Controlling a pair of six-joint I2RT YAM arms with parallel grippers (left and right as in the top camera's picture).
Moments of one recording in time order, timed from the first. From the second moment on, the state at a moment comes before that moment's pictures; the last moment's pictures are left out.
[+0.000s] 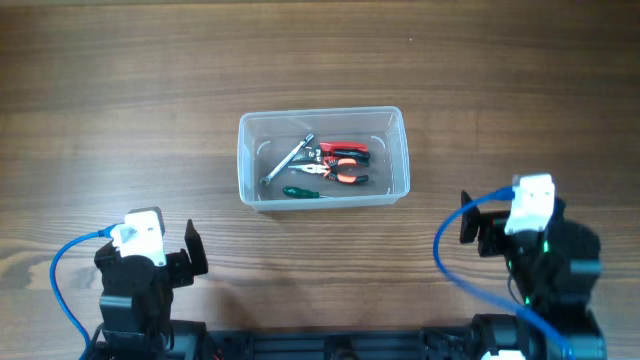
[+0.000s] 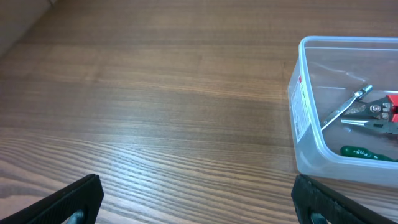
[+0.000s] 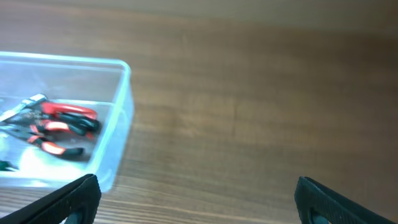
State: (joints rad) left arm -0.10 0.28 0.60 -0.91 -0.26 -0.10; right arm -0.03 0.38 0.58 -0.66 -0.08 -0.12
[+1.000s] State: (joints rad) left arm -0.10 0.28 0.60 -0.91 -0.26 -0.10; right arm 0.01 0.02 0.01 0.00 -0.05 0.11
